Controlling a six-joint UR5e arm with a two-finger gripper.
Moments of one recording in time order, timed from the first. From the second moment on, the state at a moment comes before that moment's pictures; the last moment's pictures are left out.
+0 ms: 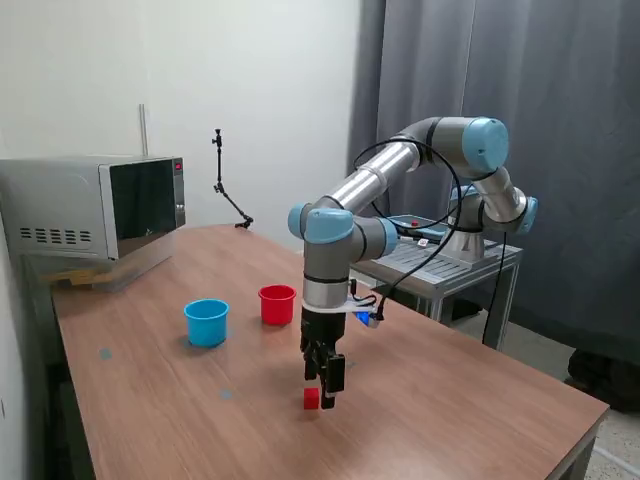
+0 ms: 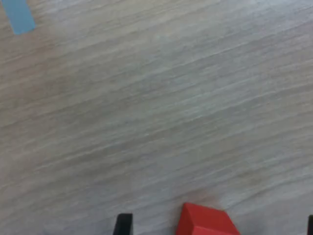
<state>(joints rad) 0.07 -0.52 0.96 -2.10 -1.51 -2.68</state>
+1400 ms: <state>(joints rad) 0.07 -0.50 0.93 -2.09 -1.50 -2.68</state>
